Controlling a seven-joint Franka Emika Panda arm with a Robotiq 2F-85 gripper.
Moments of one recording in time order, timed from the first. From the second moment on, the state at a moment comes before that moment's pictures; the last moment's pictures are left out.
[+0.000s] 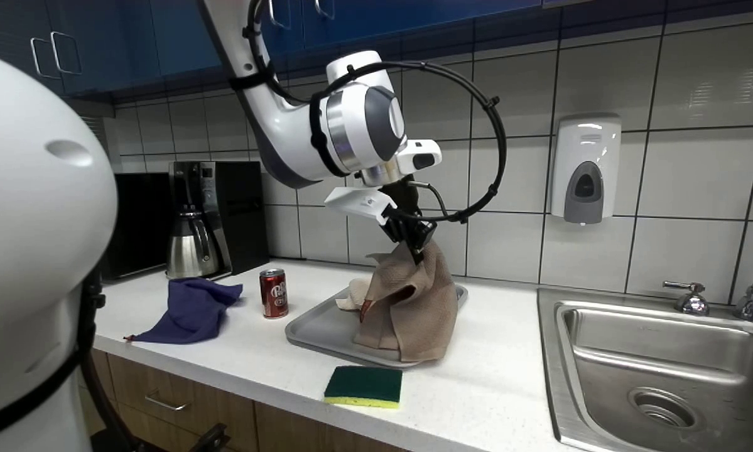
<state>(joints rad) -0.02 -0.06 -0.20 -2.60 -0.42 2.98 0.57</state>
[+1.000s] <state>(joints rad) -0.02 -0.18 -0.31 -2.60 -0.42 2.99 0.53</state>
